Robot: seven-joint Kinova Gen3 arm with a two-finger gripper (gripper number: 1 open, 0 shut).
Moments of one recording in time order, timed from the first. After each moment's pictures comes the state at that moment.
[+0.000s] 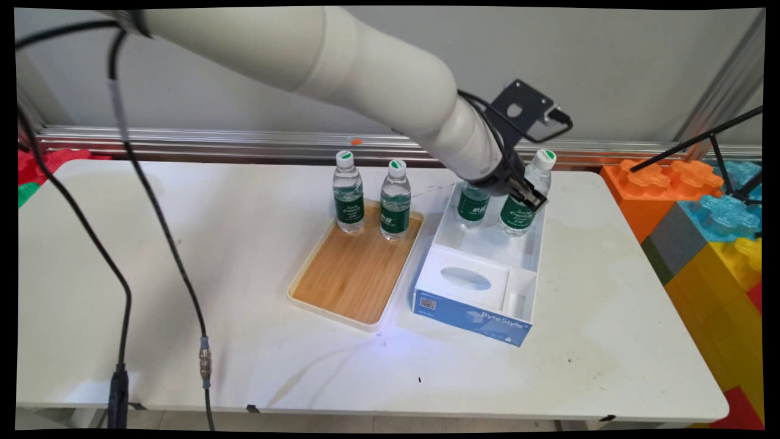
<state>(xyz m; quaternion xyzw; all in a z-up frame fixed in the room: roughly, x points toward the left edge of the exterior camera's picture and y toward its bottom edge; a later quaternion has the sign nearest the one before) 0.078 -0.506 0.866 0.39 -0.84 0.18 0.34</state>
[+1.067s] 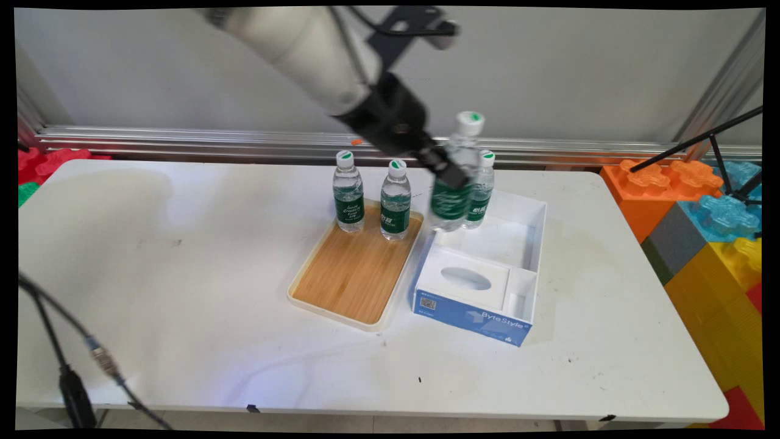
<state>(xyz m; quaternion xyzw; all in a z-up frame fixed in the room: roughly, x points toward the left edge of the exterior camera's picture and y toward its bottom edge) 0.220 -0.420 0.980 0.36 -0.86 0.11 0.33</state>
